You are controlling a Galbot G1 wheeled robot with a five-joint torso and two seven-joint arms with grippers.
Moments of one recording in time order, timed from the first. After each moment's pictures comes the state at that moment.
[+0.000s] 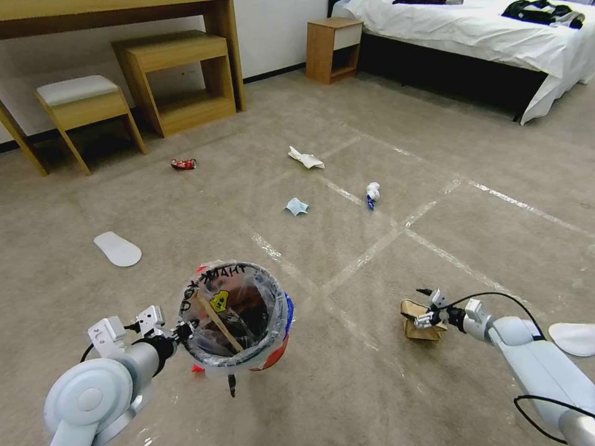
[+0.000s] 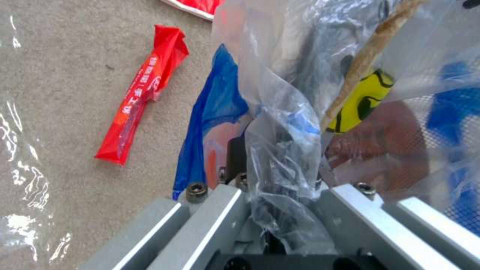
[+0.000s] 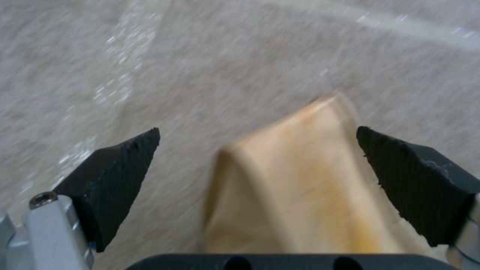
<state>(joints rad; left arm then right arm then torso) 1.47 -1.19 -0.68 -2.25 -1.42 0.74 -0.75 -0.74 0.93 0.19 0.71 0.16 0.36 -0.81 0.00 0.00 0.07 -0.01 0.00</state>
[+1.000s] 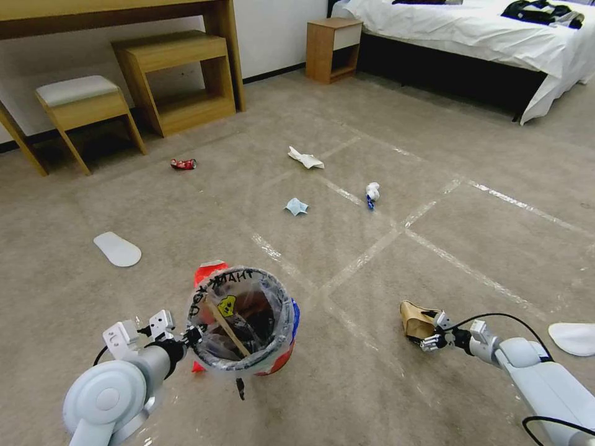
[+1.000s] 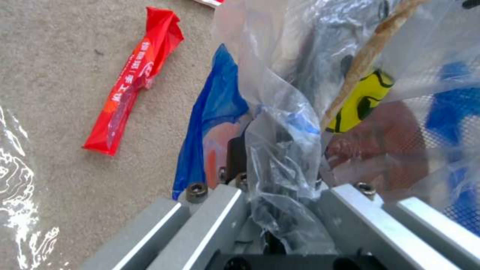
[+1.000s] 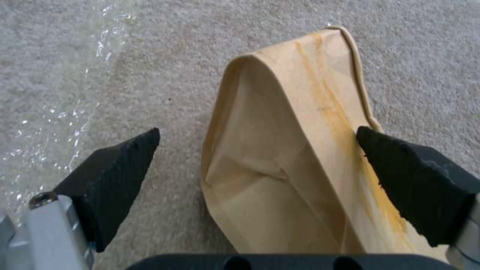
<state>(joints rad) 1.46 -1.23 -0.63 -2.22 -1.37 0.74 -0.73 -0.75 0.94 0.21 0.67 0.12 0.37 -0.78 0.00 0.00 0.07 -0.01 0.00</state>
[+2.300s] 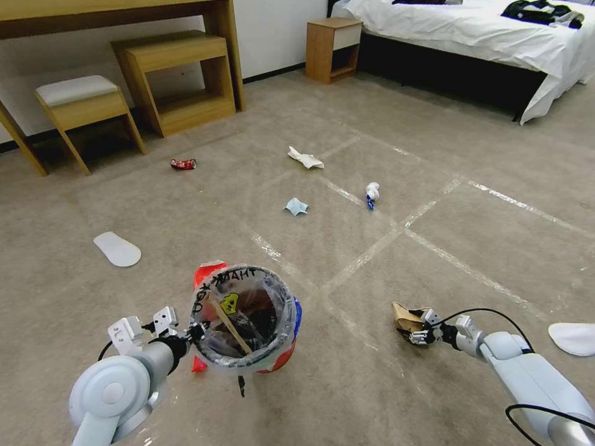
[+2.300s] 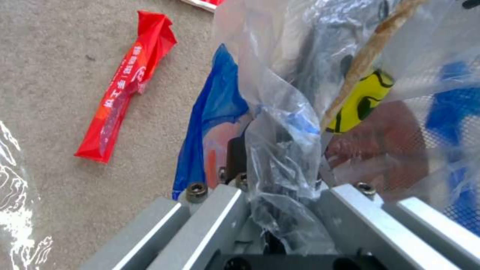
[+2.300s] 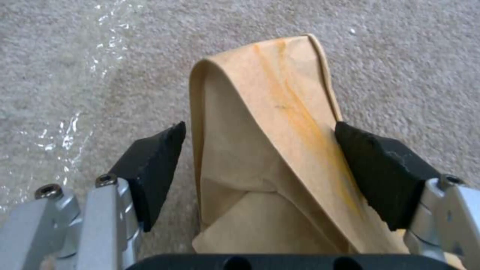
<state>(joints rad) 1.43 -1.22 -0.62 -2.20 -1.36 0.74 -0.72 -0.68 0.99 0.13 0.59 0.12 0.36 -0.76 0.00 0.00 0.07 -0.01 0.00</state>
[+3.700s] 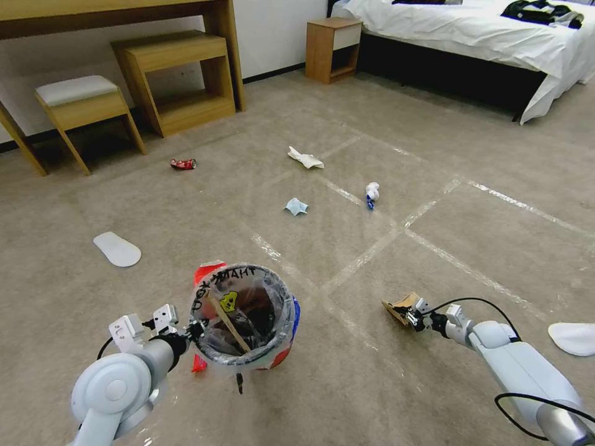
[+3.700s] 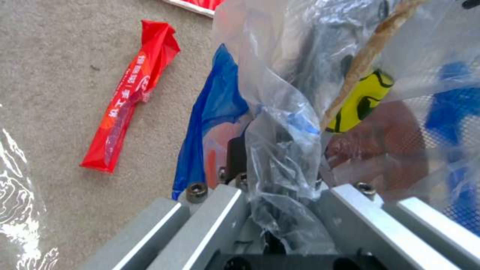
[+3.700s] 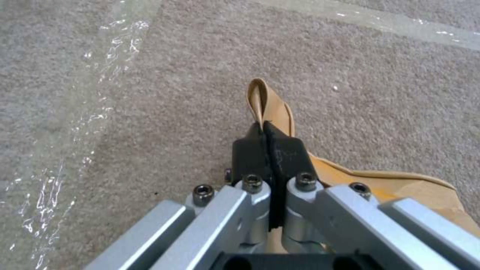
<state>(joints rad) 1.42 -1.21 -0.61 -2.18 -1.33 0.74 -0.70 -0.63 1.00 0.08 0.60 0.17 0.36 -0.74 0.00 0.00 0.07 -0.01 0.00</state>
